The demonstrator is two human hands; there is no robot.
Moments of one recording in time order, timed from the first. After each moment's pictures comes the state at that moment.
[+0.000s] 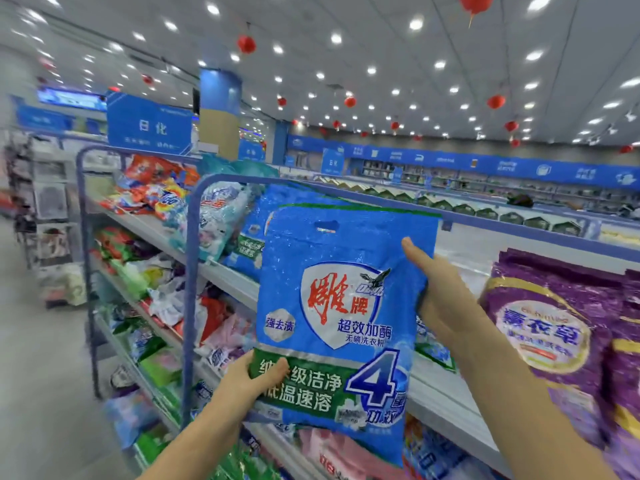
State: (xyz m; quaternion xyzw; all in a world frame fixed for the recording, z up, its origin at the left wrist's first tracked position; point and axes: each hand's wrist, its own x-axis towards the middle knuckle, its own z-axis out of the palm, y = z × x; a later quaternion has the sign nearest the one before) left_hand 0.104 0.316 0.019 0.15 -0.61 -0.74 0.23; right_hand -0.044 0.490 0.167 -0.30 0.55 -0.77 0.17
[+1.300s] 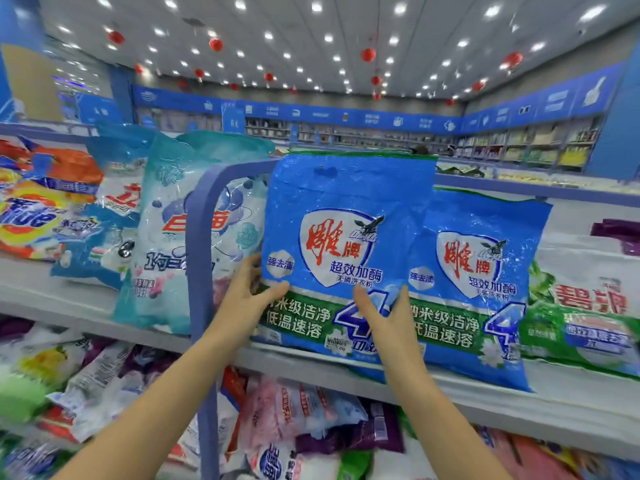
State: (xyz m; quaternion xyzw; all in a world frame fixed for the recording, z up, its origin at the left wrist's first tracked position) left_hand -0.110 -0.066 0.056 -0.06 -0.69 -0.70 0.18; right_hand -0.092 0.137 0.066 -0.11 0.71 -0.69 -0.13
